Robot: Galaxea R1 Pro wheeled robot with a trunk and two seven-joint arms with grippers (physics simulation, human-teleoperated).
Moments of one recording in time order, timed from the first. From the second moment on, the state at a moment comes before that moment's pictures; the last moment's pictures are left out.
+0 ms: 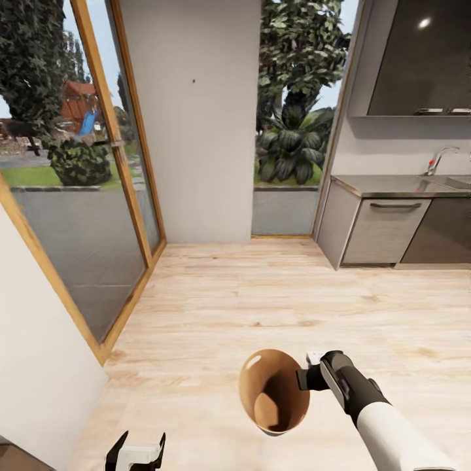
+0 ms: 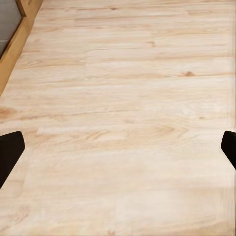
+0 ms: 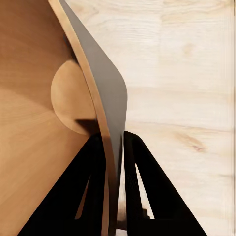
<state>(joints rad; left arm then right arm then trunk) 0.05 0.01 -0.01 -0.95 -0.02 -0.36 0.00 -0.67 -0.03 0.03 -0.57 0.02 0.77 0.17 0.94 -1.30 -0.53</state>
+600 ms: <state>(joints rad) 0.05 0.01 -0.01 -0.96 -0.02 -0.36 0.00 -0.67 -0.02 0.03 -0.57 0.02 0.76 0.17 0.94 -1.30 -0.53</state>
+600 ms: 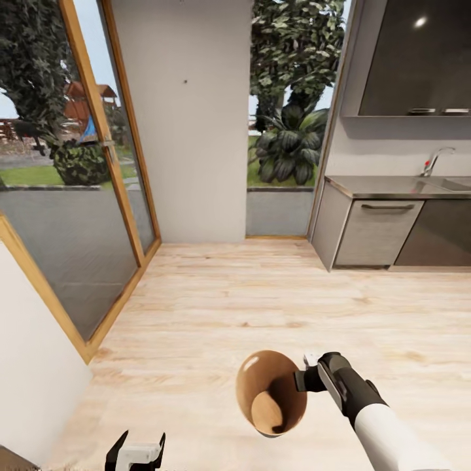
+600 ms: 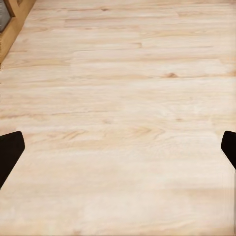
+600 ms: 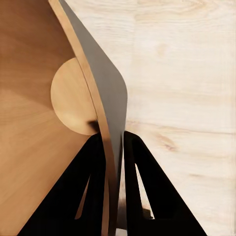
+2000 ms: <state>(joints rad) 0.05 0.01 -0.01 -0.96 -0.02 -0.36 0.00 -0.66 -0.01 0.07 -0.57 0.02 0.76 0.17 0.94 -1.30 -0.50</state>
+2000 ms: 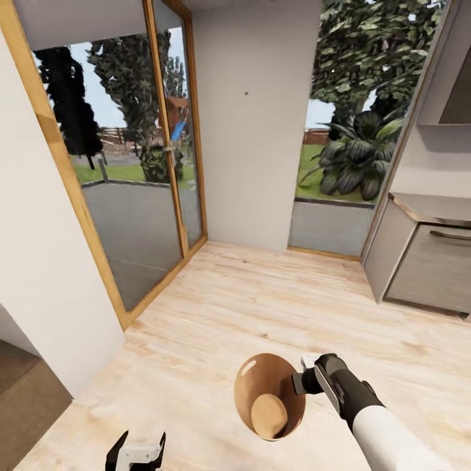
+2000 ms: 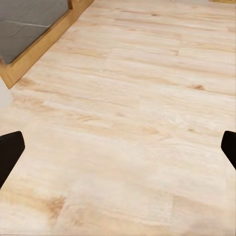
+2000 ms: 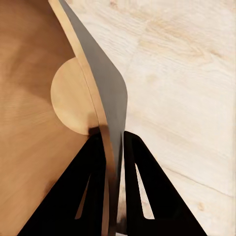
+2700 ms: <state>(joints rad) 0.05 0.01 -0.01 -0.96 -0.02 -0.36 0.00 -0.66 -0.01 0.07 -0.57 0.02 0.76 0.16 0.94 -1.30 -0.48</state>
